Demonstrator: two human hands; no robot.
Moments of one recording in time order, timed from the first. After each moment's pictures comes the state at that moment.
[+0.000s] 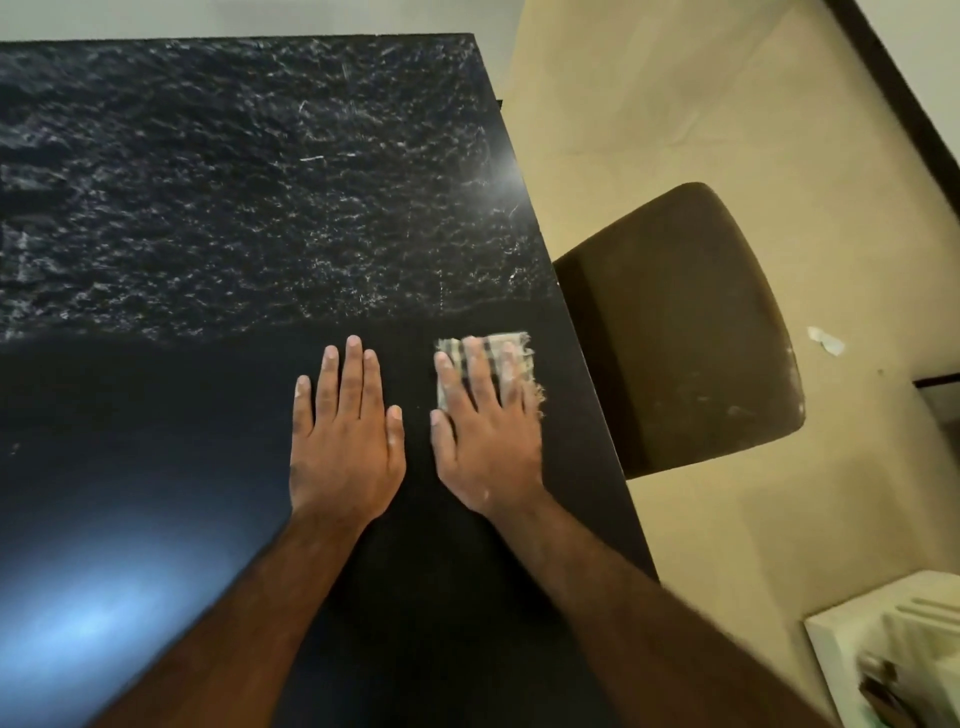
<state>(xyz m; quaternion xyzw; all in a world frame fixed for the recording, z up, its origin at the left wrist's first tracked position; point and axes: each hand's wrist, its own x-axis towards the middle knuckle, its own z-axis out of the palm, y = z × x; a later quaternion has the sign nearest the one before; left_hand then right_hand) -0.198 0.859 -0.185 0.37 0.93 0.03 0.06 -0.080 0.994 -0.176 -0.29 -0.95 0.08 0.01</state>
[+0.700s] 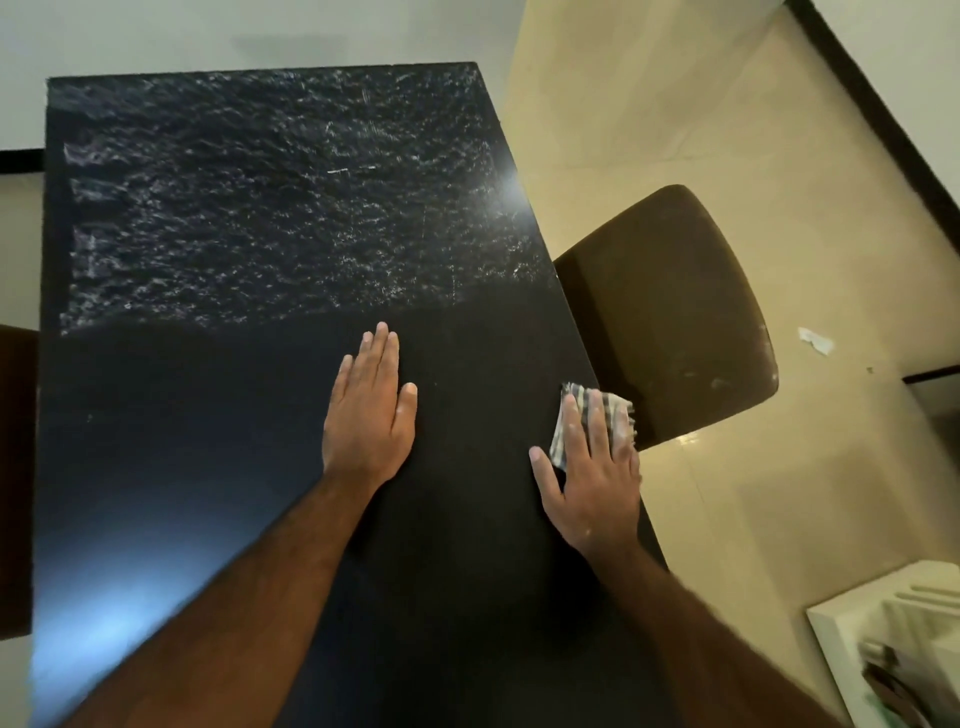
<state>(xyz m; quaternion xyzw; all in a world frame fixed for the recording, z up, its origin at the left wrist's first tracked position) -0.201 0.841 -0.171 0.38 0.89 0.22 0.13 0.054 0.989 -0.176 -0.44 -0.90 0.06 0.03</state>
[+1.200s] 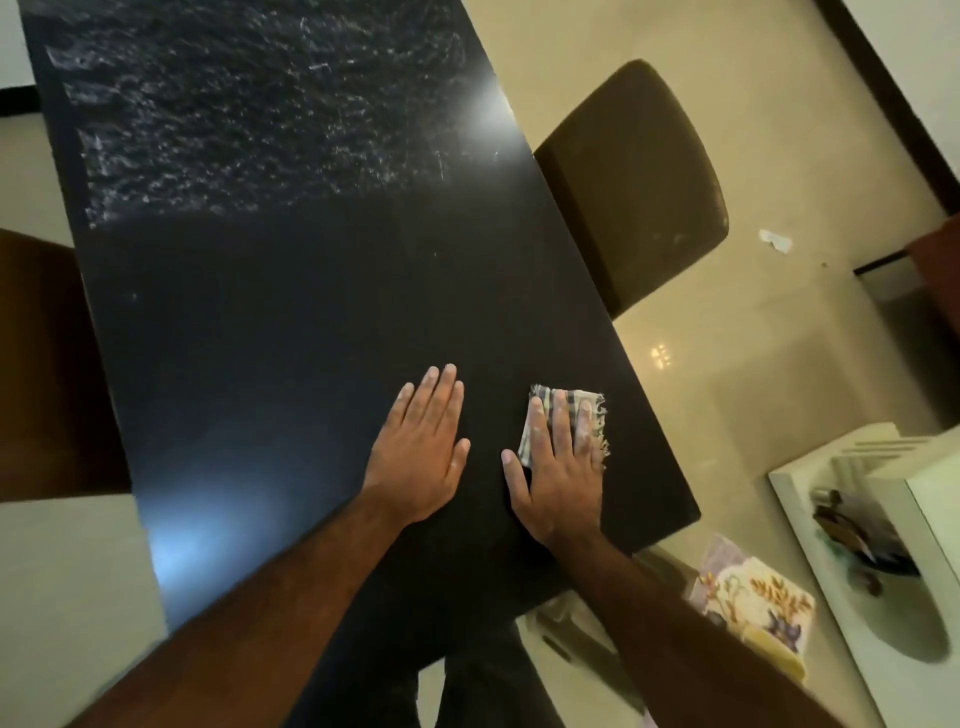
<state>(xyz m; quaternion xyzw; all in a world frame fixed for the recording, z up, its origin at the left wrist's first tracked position) -0.044 0.689 -0.177 0.59 0.79 0.01 0.17 0.157 0.792 -0.160 -0.47 -0.88 0.10 -0.08</state>
